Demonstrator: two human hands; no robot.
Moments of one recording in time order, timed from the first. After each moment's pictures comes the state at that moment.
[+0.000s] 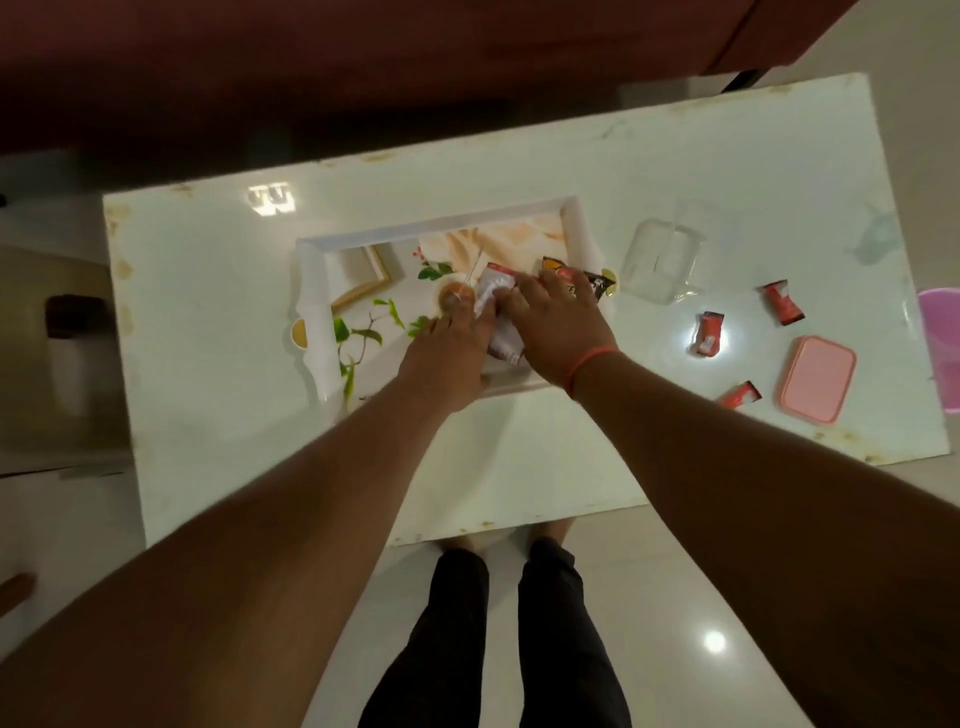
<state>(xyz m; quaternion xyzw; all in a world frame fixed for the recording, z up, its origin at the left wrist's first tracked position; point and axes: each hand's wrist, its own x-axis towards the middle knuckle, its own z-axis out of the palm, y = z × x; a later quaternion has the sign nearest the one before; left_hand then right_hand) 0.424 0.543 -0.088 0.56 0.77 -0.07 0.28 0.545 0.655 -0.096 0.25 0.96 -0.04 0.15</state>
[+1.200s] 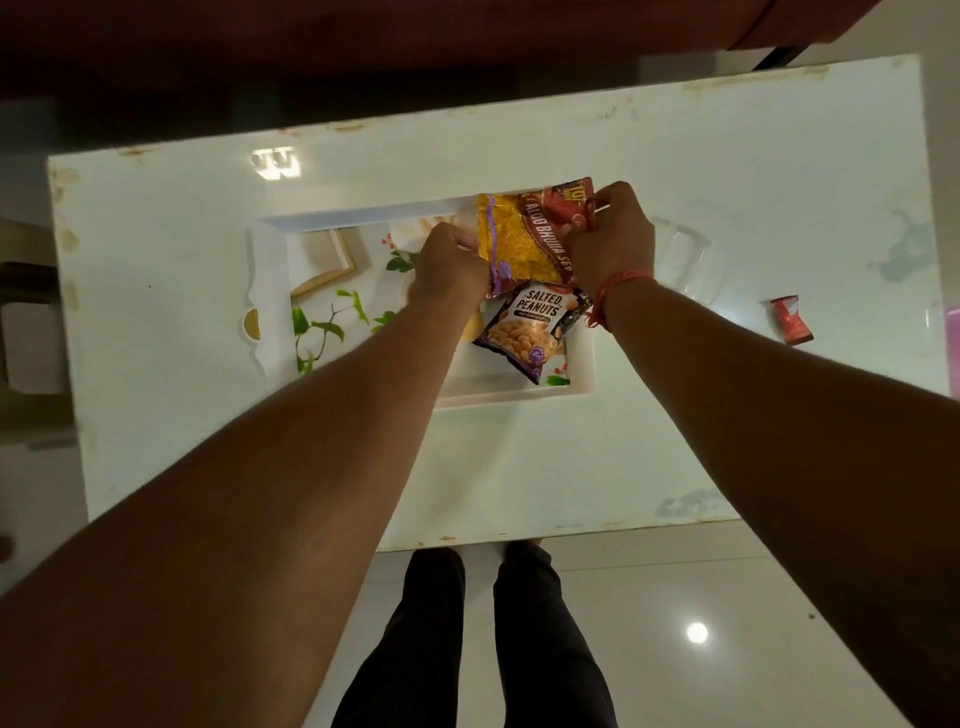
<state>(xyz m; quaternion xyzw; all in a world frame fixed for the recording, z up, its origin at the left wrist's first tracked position) 0.424 0.653 -0.105 0.07 0.88 0.31 0.36 0.540 0.756 -0.095 0.61 0.66 -0.43 -0.09</state>
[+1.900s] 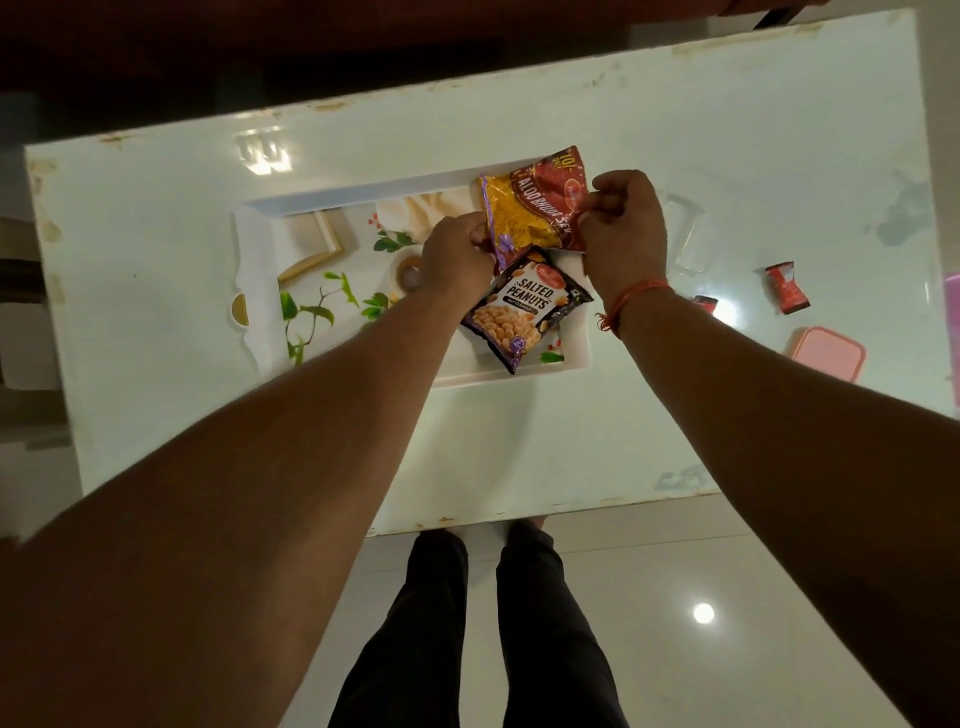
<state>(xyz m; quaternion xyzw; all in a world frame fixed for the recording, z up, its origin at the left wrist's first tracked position) 0.436 0.647 -0.116 0.27 0.86 0.25 0.36 0.571 0.740 -0.100 0.60 0.60 -0.49 -0.19</state>
